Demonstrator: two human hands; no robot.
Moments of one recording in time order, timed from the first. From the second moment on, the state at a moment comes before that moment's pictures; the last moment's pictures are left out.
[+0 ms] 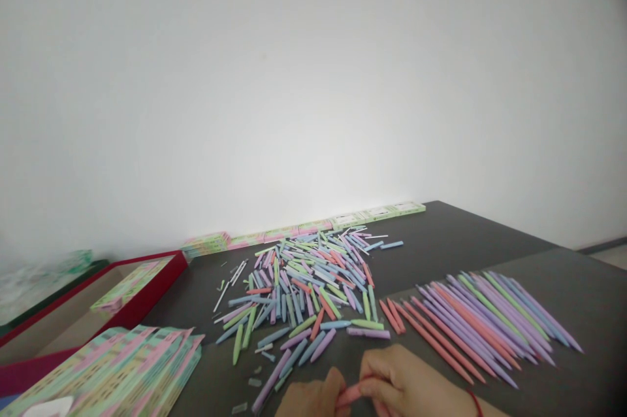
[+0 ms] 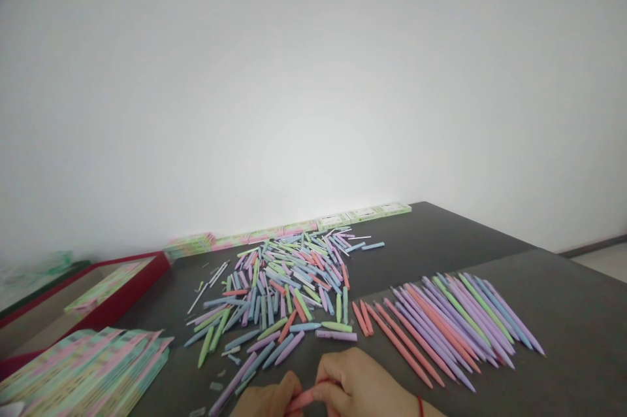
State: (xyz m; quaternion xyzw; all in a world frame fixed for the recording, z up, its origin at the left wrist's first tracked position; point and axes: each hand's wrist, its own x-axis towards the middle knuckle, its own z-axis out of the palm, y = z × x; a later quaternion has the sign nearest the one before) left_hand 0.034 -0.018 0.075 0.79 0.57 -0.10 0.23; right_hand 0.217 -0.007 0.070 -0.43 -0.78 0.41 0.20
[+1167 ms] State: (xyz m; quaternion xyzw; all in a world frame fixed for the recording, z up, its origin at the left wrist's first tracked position) left_hand 0.035 -0.018 0.074 0.79 0.57 -0.11 0.18; right_hand 0.222 -0.009 0.086 -0.42 -0.85 0.28 0.19
